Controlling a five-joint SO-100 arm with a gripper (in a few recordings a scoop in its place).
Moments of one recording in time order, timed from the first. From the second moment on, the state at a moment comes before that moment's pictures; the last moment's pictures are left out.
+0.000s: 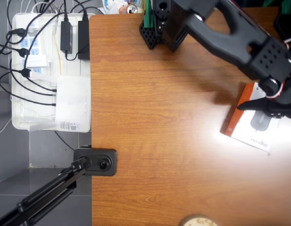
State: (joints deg) arm -51.9 83.3 84.1 30.7 27.4
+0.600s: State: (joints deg) arm -51.9 57.8 57.7 48.3 24.7
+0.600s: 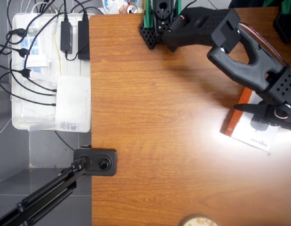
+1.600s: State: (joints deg) arm -39.6 72.1 53.3 59.5 26.1
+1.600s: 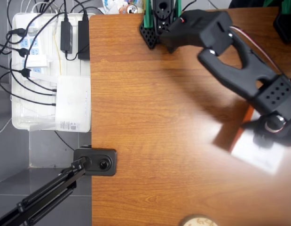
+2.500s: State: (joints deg) arm 24.4 113.7 98.7 54.6 23.6
